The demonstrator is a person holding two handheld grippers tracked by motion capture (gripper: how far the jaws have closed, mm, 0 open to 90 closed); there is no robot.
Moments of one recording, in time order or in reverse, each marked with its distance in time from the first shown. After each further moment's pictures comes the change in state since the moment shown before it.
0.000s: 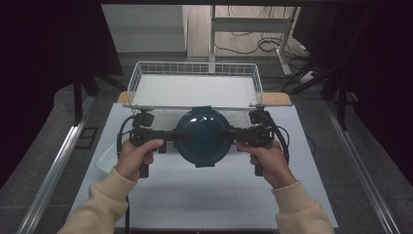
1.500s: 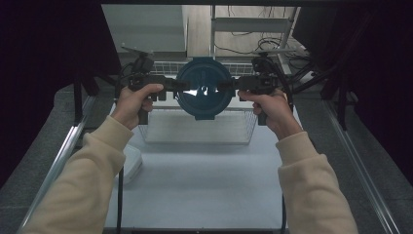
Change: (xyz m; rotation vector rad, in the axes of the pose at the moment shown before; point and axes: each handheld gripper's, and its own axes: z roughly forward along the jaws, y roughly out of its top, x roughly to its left) left arm -0.008 0.122 -0.012 -0.018 0.003 0.047; right arm 0.005 0.116 -0.009 -0.037 0.012 -0.074
